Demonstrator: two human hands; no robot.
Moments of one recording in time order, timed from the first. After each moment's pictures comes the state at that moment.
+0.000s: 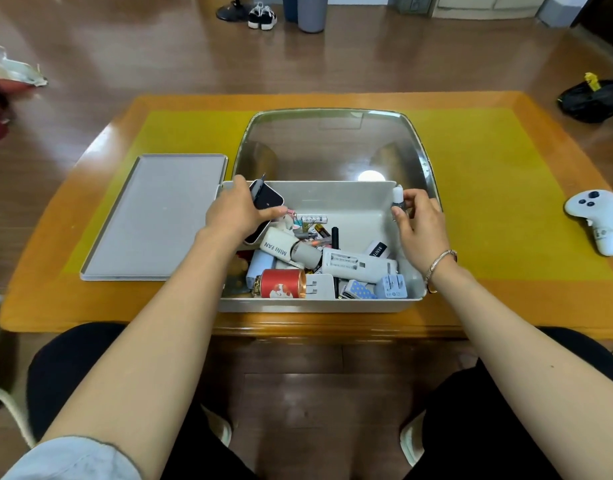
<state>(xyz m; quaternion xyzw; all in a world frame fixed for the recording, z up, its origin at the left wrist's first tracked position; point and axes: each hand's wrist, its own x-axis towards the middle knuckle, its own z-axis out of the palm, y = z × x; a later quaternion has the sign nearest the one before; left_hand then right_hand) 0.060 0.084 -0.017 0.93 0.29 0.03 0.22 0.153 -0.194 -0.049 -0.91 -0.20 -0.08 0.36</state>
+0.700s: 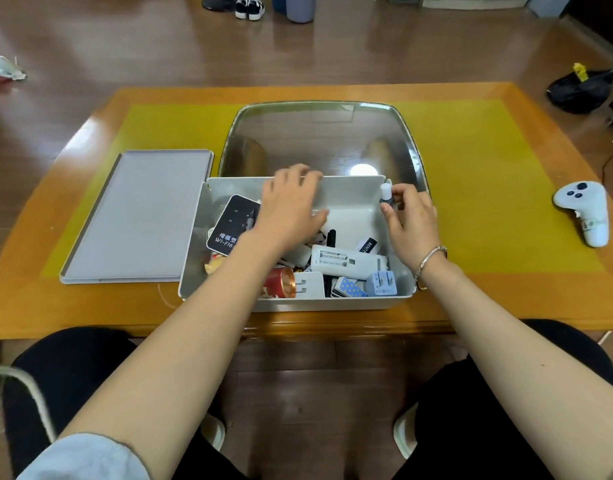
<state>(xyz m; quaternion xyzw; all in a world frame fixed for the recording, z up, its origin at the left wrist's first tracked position) 0.089 0.005 -0.018 0.99 0.06 0.10 0.10 0.155 -0.195 -0.053 -0.91 -0.20 -0.10 0.34</state>
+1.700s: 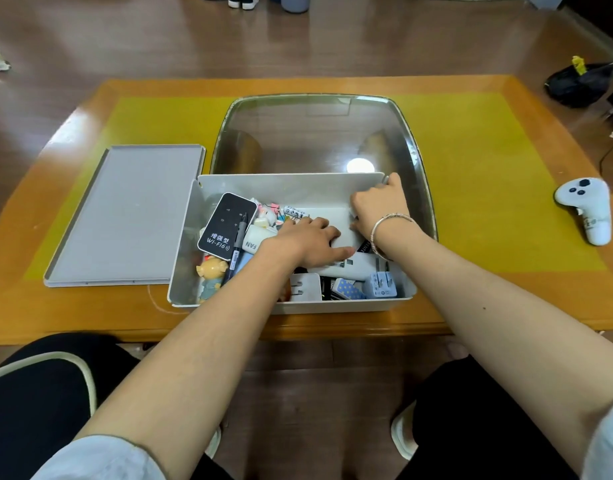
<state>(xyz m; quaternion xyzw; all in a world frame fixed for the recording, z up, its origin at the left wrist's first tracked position) 0.102 -0.017 -0.058 0.97 -0.01 -0.22 0.06 0.181 -0.140 -0.038 -0.93 -0.31 -0.03 -0.17</state>
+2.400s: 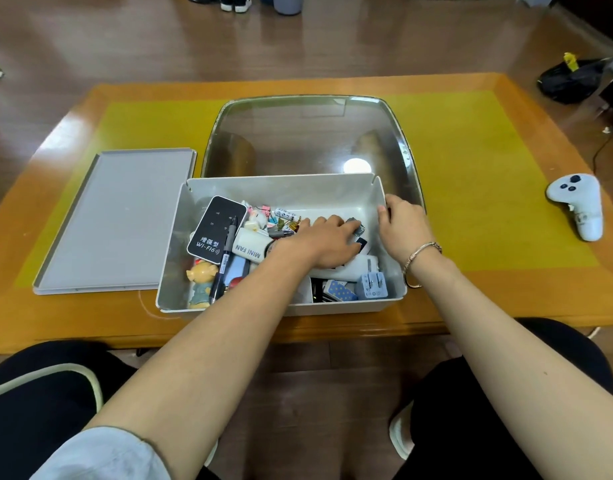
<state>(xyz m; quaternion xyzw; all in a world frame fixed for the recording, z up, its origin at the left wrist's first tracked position) 0.117 -0.050 -0.057 0.97 -0.03 -0.20 0.12 0.164 -0.195 -0.048 -0.96 -0.16 0.00 0.22</state>
